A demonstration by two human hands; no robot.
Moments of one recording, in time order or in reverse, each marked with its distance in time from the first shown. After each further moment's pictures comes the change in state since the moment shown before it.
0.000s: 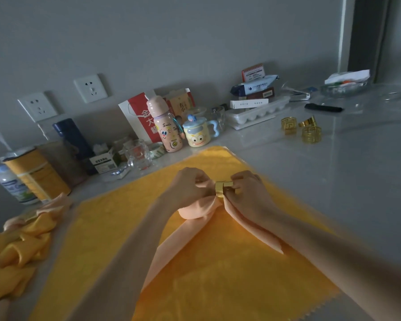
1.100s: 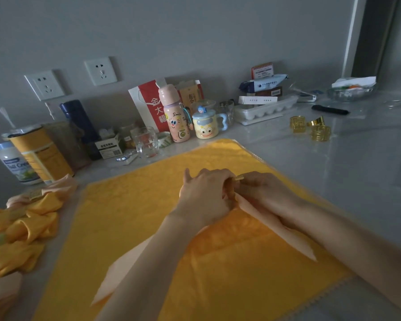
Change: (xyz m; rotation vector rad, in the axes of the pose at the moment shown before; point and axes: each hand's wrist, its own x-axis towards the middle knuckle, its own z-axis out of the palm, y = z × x) left_hand -0.071 0.026 -0.004 0.243 0.032 0.106; right_hand -0.038 -0.035 -0.023 0.516 -0.260 0.100
